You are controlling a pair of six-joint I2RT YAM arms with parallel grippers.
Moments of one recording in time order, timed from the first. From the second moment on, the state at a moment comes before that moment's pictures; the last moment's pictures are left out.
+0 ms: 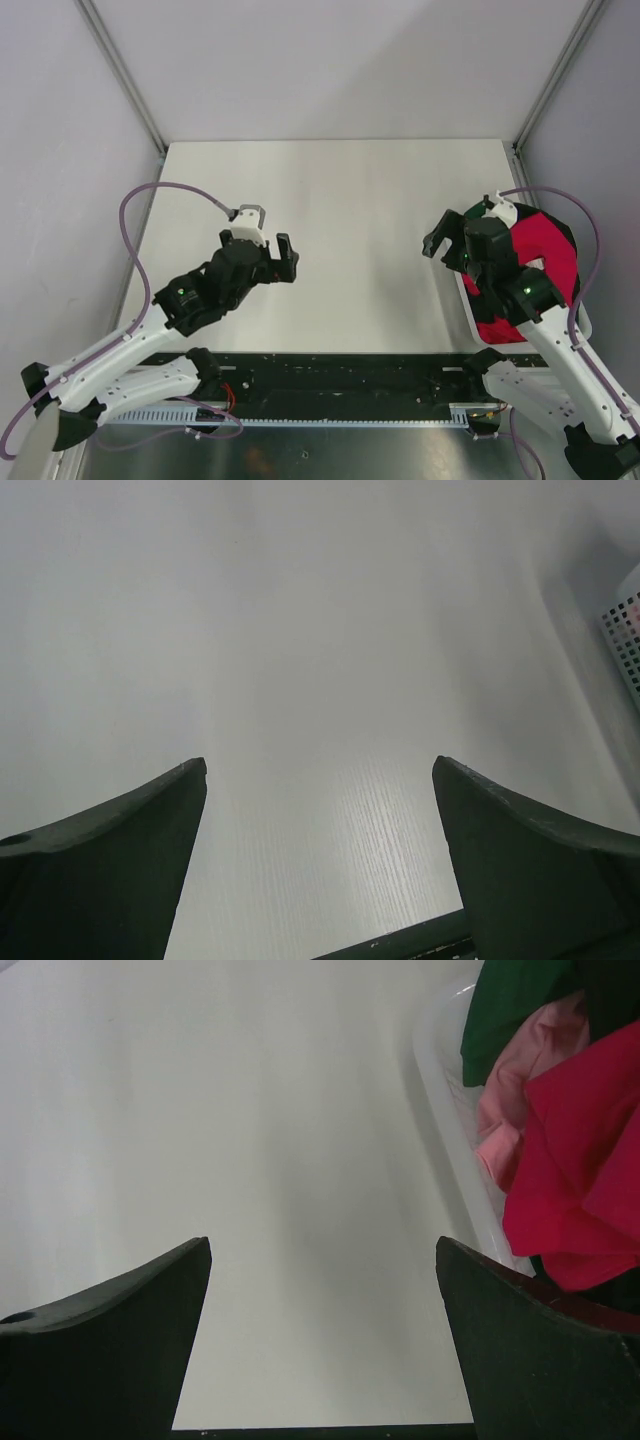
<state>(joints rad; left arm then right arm) -0.89 0.83 0.87 -0.54 -0.50 -0.52 0.48 0.80 0.96 -0.74 0.36 0.68</state>
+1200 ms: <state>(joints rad) -0.89 0.78 0.80 -0.55 -0.38 -0.24 -0.31 0.93 0.96 -0.85 0.29 0.62</state>
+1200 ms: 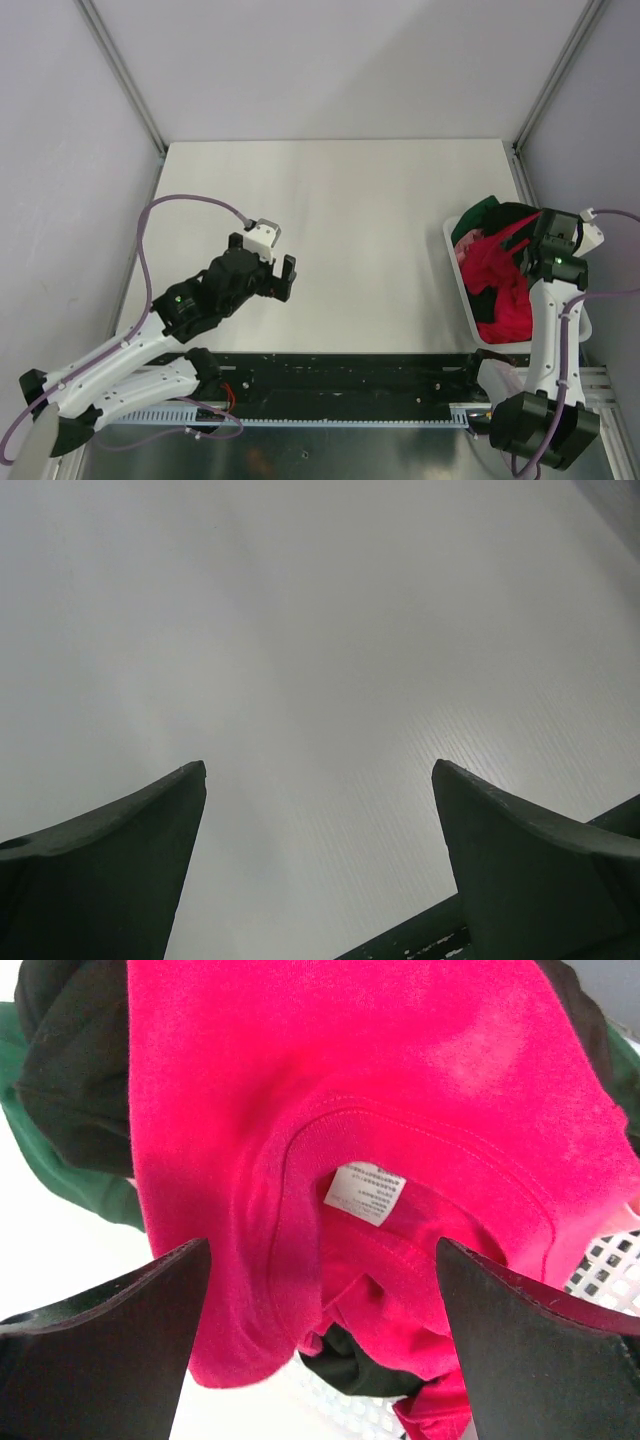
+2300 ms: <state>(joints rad) -0.86 0.77 0.79 -0.55 -0.39 -0.23 0.09 1.07 1.70 -0.83 0.16 0.65</state>
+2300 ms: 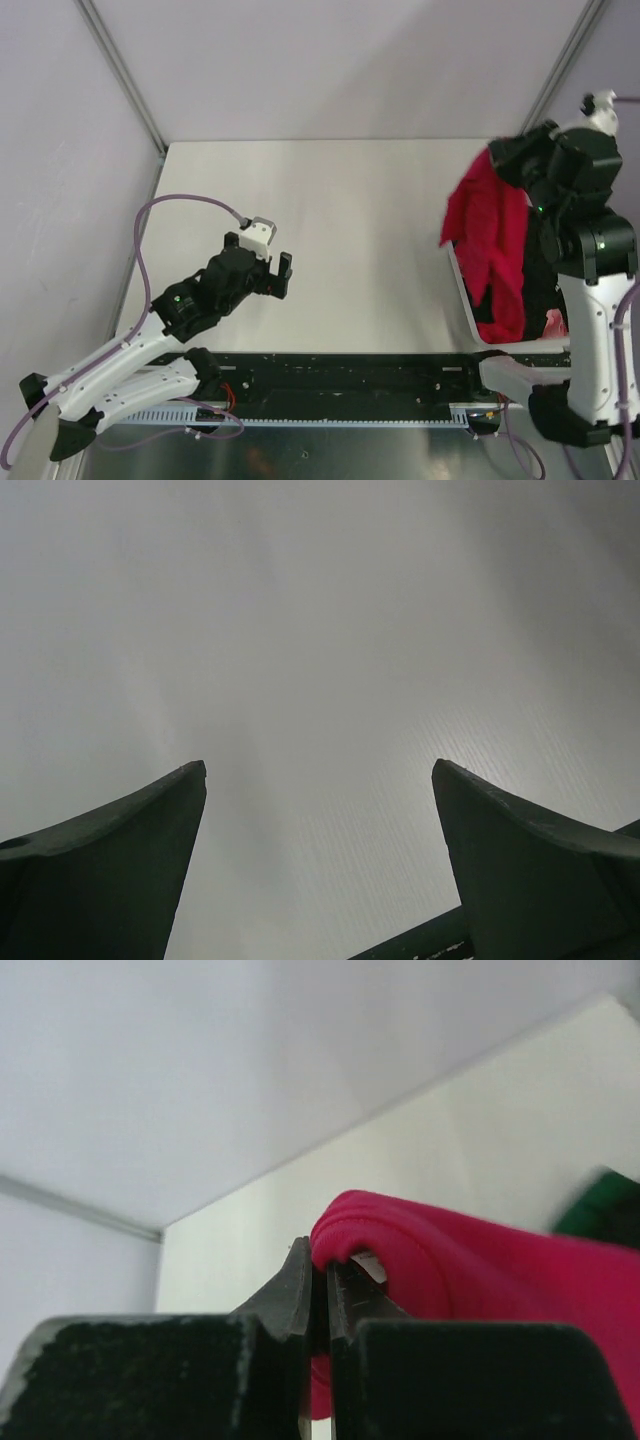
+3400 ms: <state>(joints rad) -0.79 0.82 0.78 -0.55 -0.38 -0.23 0.44 1.99 2.01 -0.74 0.21 0.52</state>
